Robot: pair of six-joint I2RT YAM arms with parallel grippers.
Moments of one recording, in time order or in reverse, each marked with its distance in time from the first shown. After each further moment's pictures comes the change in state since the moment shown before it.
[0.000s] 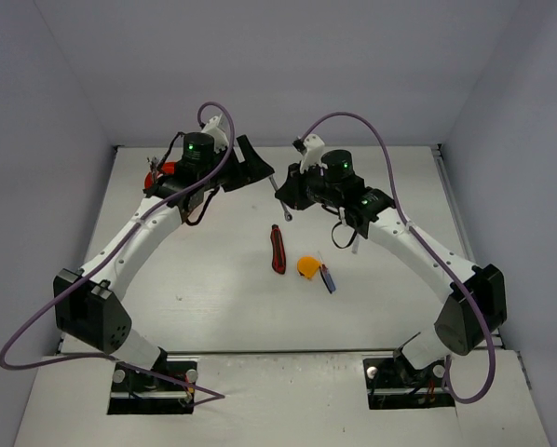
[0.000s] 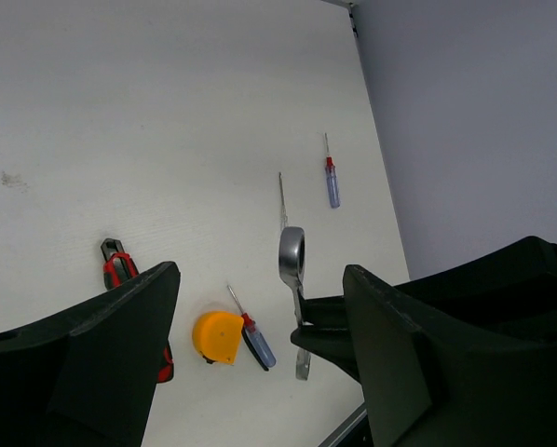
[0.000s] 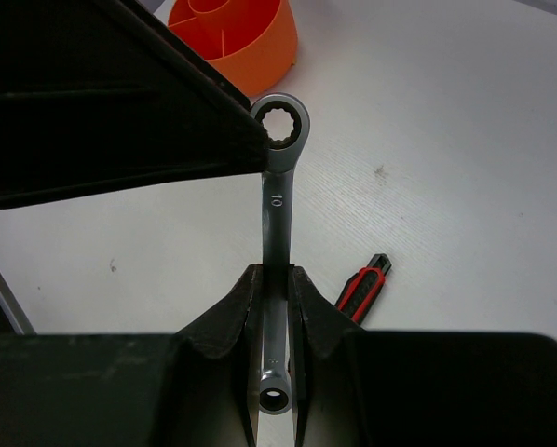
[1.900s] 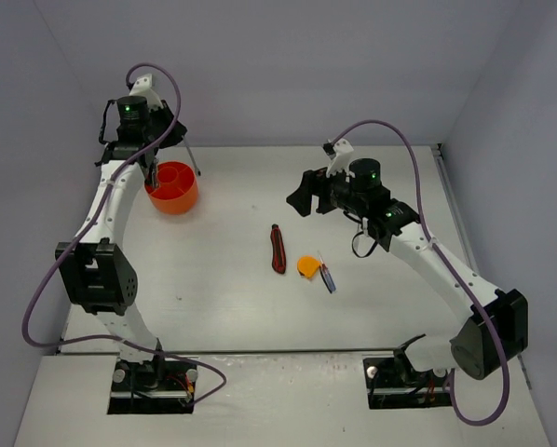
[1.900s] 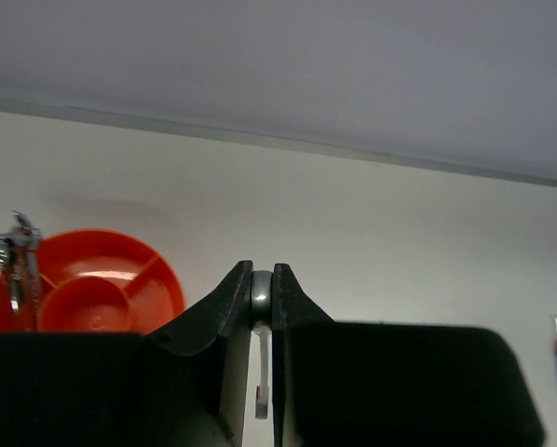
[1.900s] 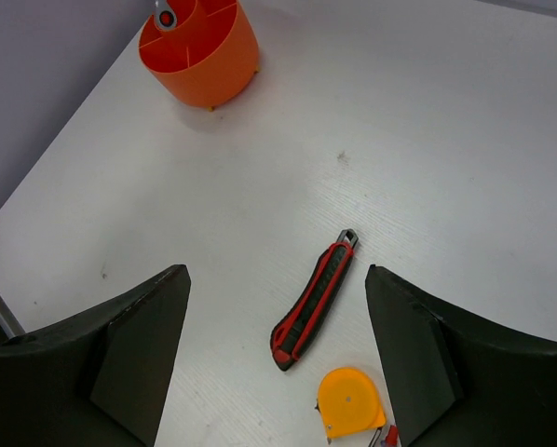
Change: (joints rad) left arm 0.410 0.250 0.311 -0.029 -0.096 0.355; right arm -0.093 -0.166 -0.166 0.044 -0.009 0.047
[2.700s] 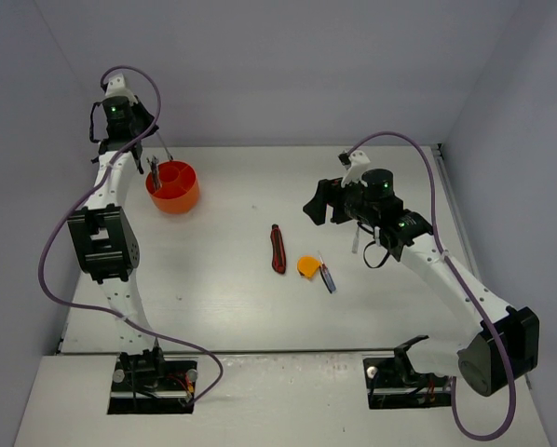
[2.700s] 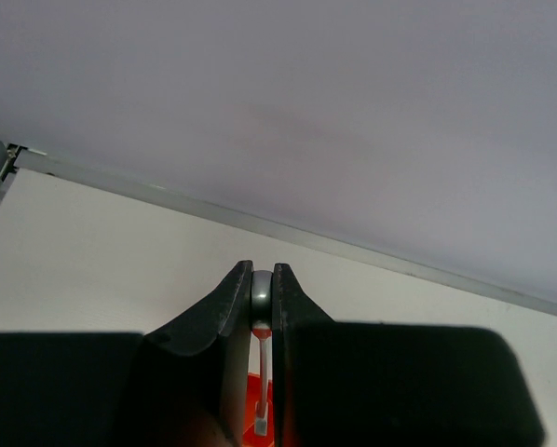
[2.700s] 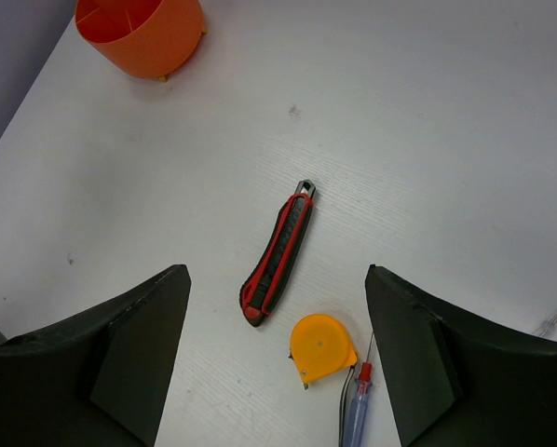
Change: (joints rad) left arm 0.141 0.314 0.165 0.246 -0.099 0.003; right arm -0.060 -0.096 -0.095 -0.077 0.046 0.008
